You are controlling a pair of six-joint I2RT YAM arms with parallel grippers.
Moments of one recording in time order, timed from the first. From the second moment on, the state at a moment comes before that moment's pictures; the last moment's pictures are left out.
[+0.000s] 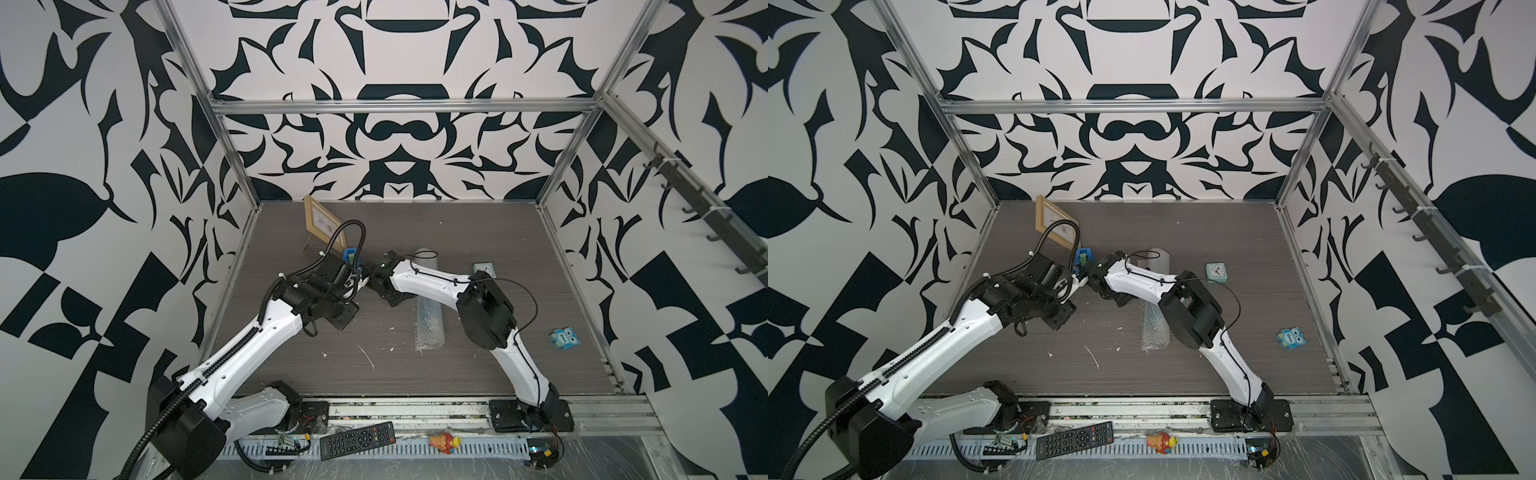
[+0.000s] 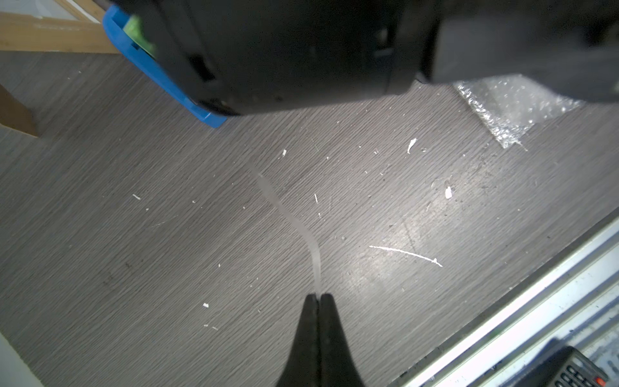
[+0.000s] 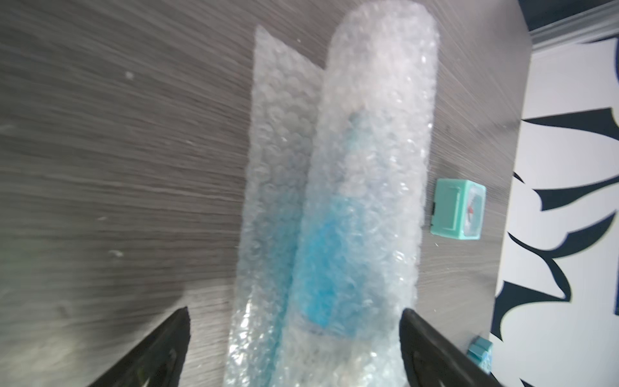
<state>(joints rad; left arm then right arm) -0.62 1.14 1.01 -0.98 0.00 0.15 0.93 2.29 1.87 -1.24 0.67 0.68</state>
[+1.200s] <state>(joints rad) -0.62 1.16 1.02 -0.98 0.06 0.12 0.93 2.05 1.47 -0.98 0.71 0.71</state>
